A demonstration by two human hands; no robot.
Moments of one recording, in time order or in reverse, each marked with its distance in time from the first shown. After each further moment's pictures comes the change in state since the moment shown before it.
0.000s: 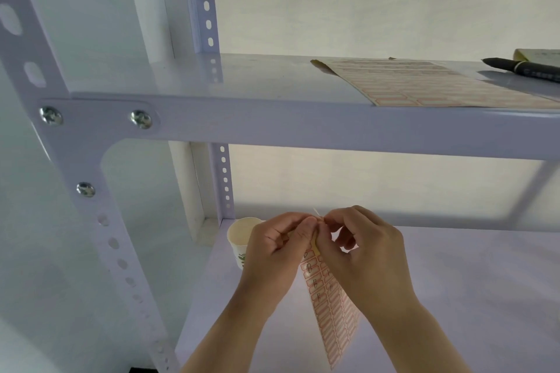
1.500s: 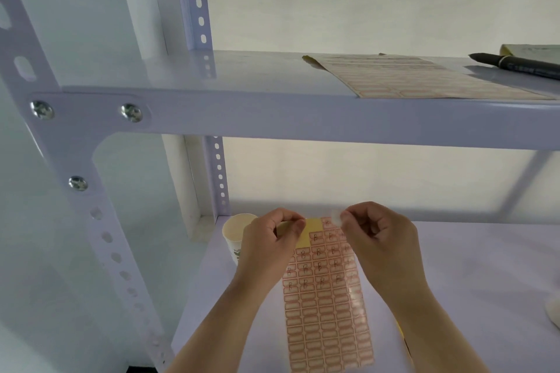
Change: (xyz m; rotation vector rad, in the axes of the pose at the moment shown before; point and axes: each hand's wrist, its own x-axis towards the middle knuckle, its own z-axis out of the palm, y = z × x) left_hand 0.017 -0.040 -0.004 0.377 0.052 -0.136; right_hand 0.001 0.016 -0.019 0.199 -0.043 0.446
